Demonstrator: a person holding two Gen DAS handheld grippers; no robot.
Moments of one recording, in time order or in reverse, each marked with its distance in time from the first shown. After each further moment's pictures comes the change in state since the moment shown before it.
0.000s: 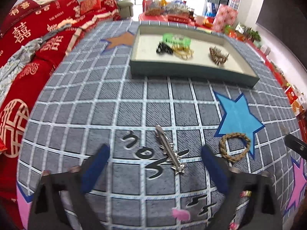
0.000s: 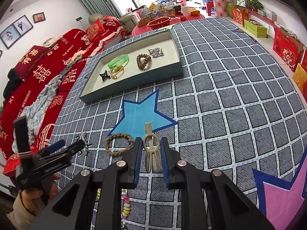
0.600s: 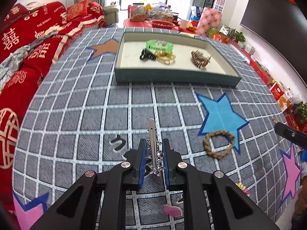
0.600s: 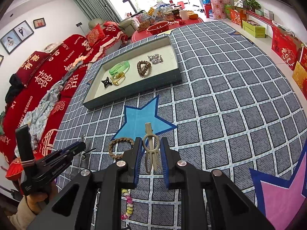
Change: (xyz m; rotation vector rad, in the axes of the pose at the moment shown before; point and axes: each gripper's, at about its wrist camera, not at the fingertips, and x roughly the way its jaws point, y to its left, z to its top) left arm -0.020 0.007 -0.004 0.067 -0.080 -0.115; right arm -0.010 -0.003 0.007 0.019 -0.036 0.014
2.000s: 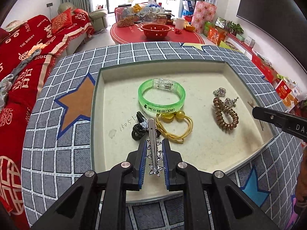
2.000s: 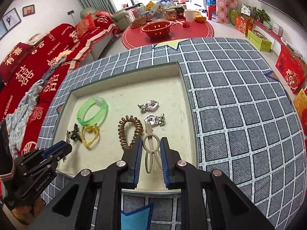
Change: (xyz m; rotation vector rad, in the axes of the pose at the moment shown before) left arm 0.102 -0.001 0.149 0.108 0.037 0.020; right arm 0.133 0.013 0.159 -0.072 0.068 -0.123
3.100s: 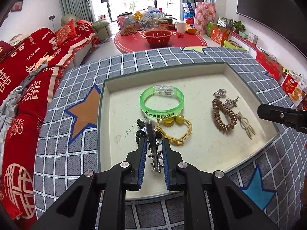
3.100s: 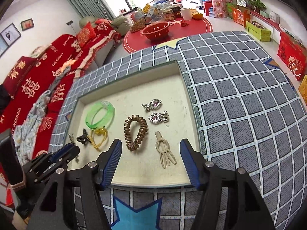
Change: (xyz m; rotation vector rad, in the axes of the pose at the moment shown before) left arm -0.022 -0.017 0.001 0.052 -0.058 0.091; right arm -0.019 -0.009 -0.010 0.089 -0.038 0.084
